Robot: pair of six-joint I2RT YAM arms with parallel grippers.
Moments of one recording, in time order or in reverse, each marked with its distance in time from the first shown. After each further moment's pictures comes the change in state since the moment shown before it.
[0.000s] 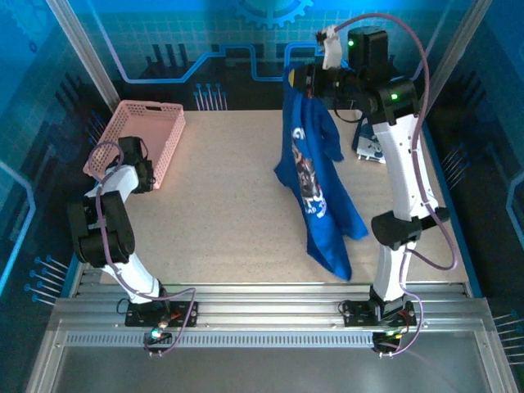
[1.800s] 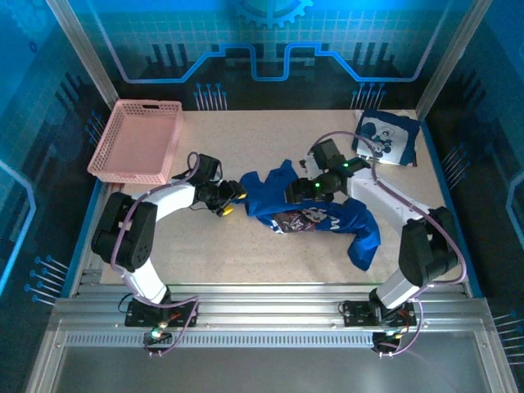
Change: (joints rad) left arm -0.557 -0.007 -0.144 0.076 0.505 0.391; right arm 0.088 -0.358 -1.498 0.343 0.147 -0.034
